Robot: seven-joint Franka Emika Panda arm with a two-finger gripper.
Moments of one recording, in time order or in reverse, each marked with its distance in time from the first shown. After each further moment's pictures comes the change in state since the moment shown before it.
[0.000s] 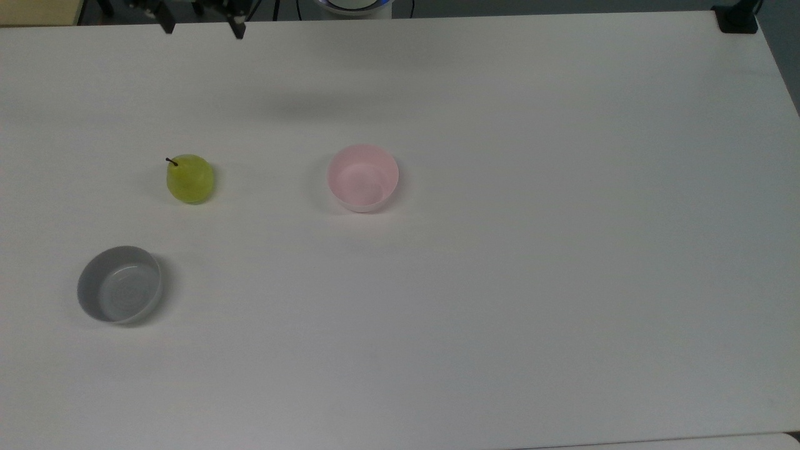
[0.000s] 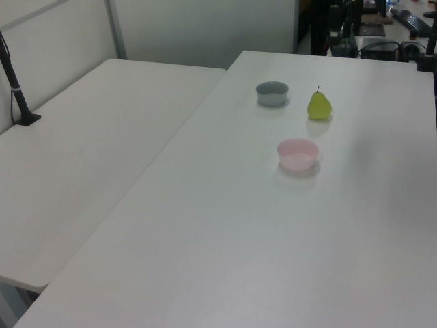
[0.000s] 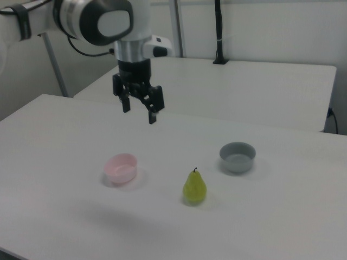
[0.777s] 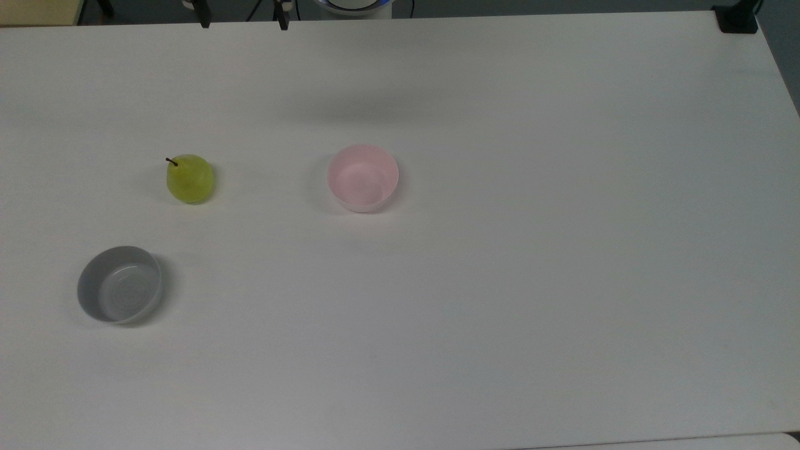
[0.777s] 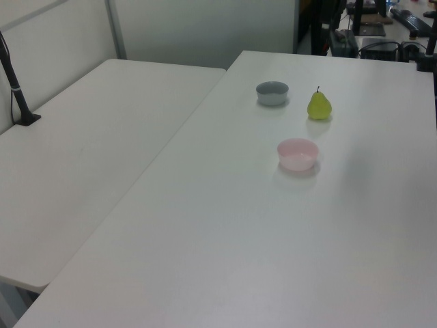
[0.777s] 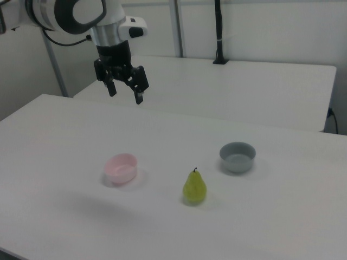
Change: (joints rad) arm 0.087 -0.048 0.036 -0.008 -0.024 0.088 0.029
